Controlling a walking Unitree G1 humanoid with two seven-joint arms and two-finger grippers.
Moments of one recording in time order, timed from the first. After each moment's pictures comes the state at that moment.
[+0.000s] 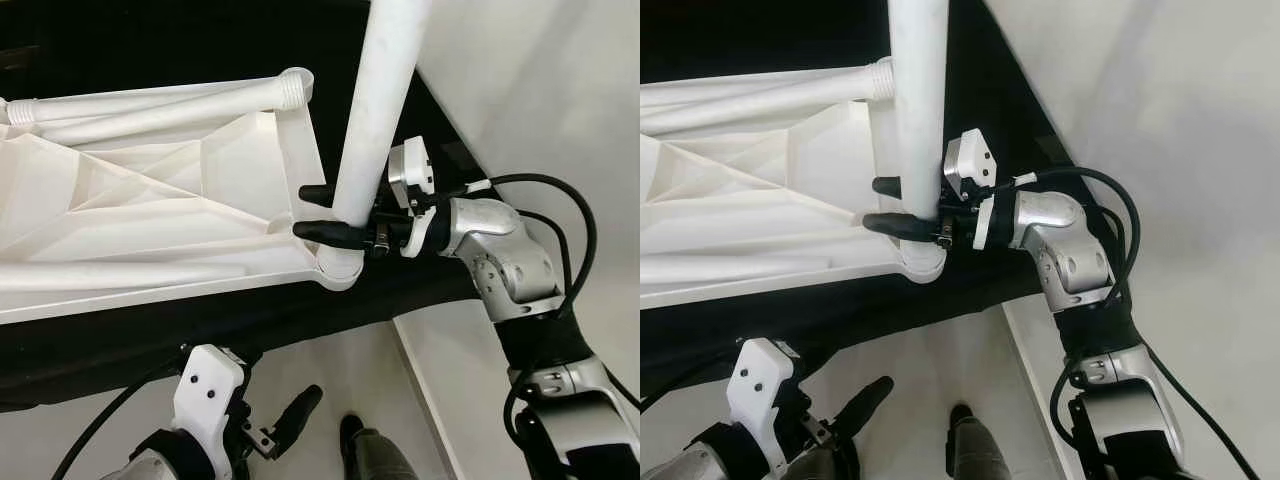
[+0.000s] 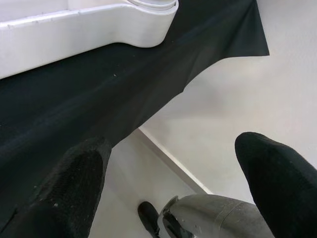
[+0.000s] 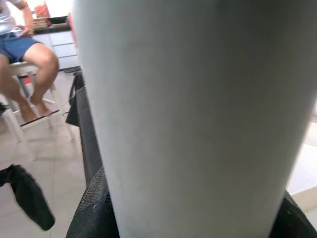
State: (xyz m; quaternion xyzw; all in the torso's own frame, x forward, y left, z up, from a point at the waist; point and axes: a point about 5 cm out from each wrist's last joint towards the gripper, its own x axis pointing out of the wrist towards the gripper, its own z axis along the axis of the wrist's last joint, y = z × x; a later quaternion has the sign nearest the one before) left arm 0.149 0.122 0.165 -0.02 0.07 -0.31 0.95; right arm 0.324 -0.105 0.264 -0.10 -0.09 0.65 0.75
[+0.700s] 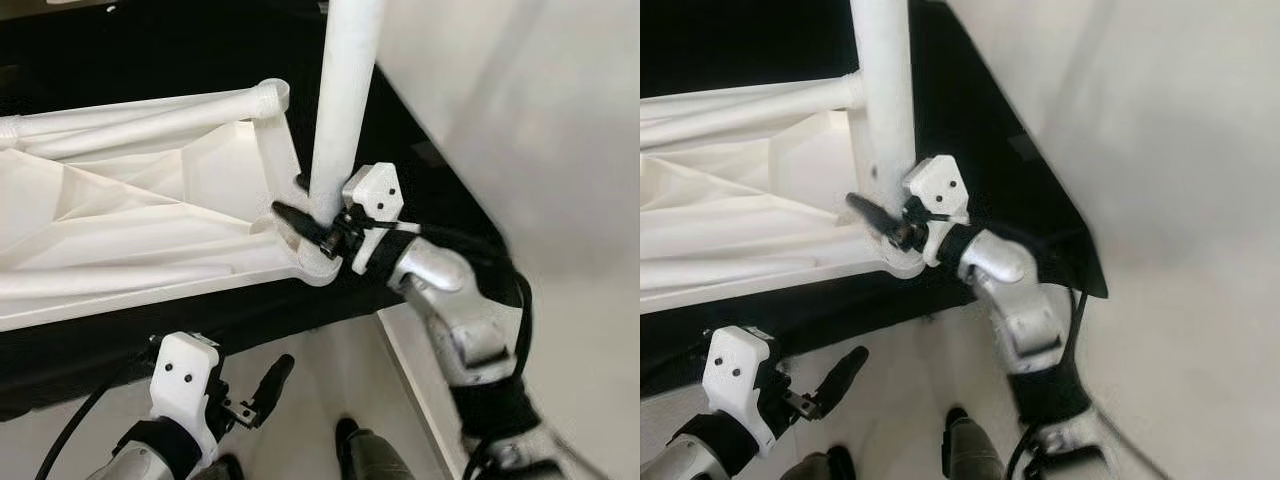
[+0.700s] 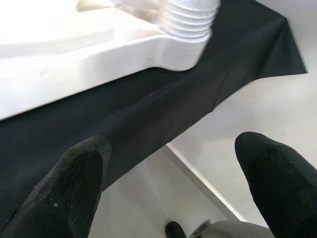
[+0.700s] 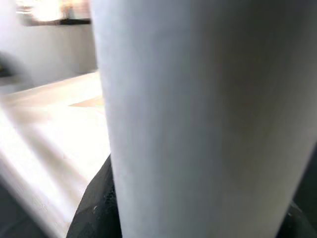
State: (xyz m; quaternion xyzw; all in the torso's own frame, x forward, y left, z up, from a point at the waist) left arm 0.160 0.137 0.167 -0.02 0.03 -0.23 0.97; right arm 0.307 -0.073 0.231 -0.06 -0.12 0.31 0.94
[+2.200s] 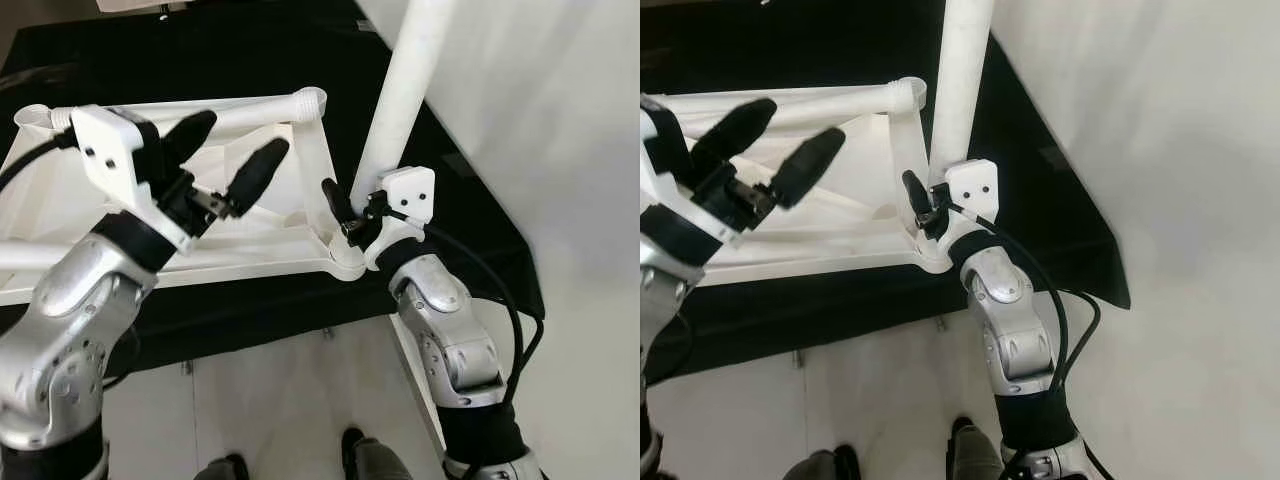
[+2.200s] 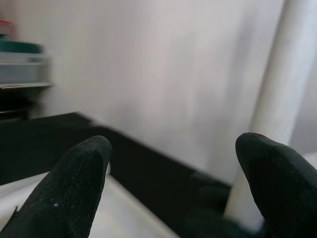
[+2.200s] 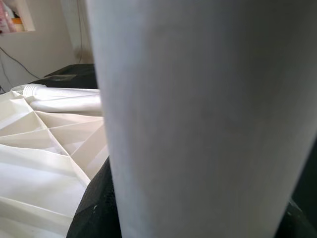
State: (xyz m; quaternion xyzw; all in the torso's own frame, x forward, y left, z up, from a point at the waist) left arm 0.248 0.146 0.326 -0.05 -0.26 -0.34 0.90; right arm 0.313 -0.088 0.223 -0.01 -0.11 0.19 0.98
